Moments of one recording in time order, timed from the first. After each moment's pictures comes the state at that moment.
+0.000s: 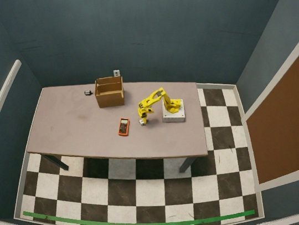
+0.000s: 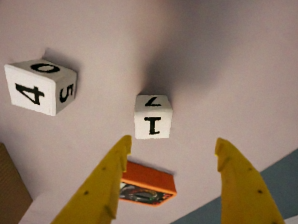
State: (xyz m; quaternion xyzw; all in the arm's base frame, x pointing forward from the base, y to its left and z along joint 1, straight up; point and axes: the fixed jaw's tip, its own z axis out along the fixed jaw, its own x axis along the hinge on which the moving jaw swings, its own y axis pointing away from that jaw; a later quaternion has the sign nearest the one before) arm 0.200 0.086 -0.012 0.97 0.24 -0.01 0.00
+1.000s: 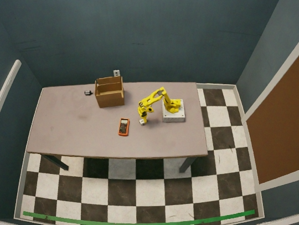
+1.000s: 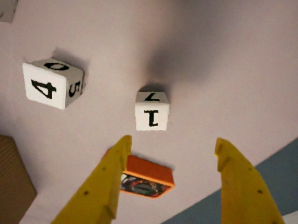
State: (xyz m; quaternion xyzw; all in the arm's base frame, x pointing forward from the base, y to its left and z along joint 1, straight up) arm 0.199 0.086 0.000 0.97 0.24 -0.01 0.00
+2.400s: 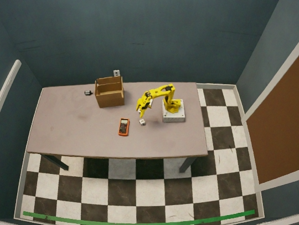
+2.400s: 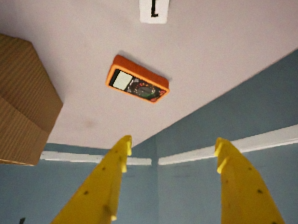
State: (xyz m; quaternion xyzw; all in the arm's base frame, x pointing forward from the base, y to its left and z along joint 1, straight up) arm 0.229 0.101 0.104 0.94 0.23 0.23 -0.05
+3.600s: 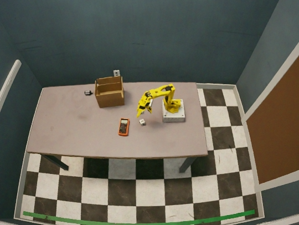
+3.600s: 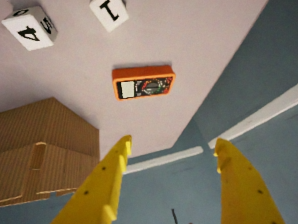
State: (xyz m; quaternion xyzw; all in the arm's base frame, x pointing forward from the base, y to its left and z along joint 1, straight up) arm 0.226 0.102 0.103 0.97 -0.02 0.22 -0.11
